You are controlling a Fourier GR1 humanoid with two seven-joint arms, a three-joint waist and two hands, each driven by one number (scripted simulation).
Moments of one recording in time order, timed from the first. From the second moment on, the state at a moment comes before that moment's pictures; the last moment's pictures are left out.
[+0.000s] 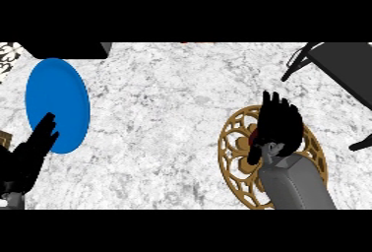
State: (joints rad) left arm 0.02 0.46 0.00 -1.40 0.26 0.06 0.06; right arm -0.39 -0.03 0.22 -1.62 1.14 0.54 1.02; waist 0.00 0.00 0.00
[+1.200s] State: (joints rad) left arm 0.02 0.38 0.09 -1.42 0.17 -0.01 0.08; right arm -0.33 -0.03 0.08 -1.50 1.23 0.52 0.89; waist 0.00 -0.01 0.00
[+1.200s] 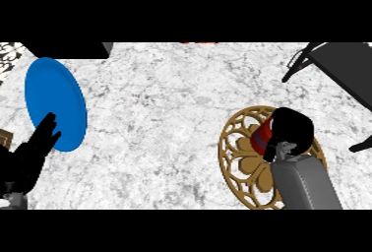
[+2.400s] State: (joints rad) left arm 0.04 0.32 0.12 -1.47 0.11 -0.03 0.11; right arm -0.50 -0.05 0.00 -1.47 1.32 0.33 0.90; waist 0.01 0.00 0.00
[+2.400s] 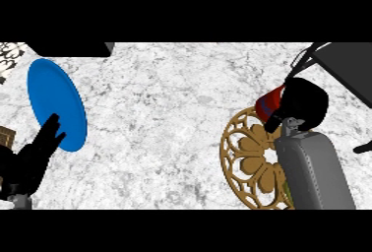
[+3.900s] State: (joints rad) left arm 0.02 0.32 0.17 -1.43 0.09 -0.06 0.11; right arm -0.99 -0.15 -0.23 -1.77 1.39 0.36 1.03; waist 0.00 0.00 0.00
